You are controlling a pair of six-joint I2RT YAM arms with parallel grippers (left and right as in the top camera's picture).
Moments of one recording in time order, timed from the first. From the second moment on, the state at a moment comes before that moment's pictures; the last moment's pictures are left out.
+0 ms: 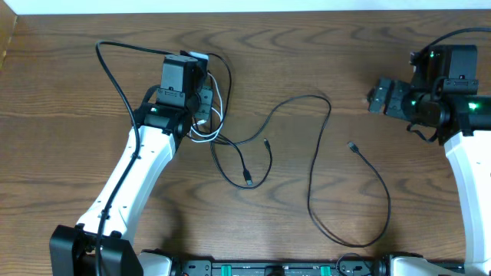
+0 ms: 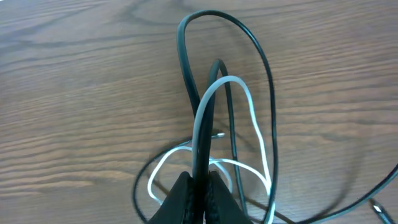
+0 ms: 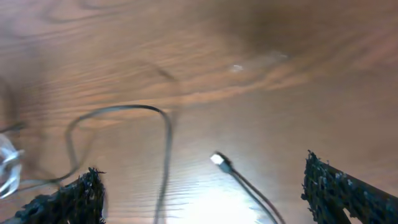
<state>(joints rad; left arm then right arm) -0.23 1.50 1.14 -0.49 -0.09 0.03 -0.02 1.40 1.36 -0.96 -0.15 0.24</state>
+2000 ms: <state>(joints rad) -0.23 1.50 1.14 -0.66 0.07 -0.10 0.34 1.61 1.36 -0.71 -0.50 -0.23</state>
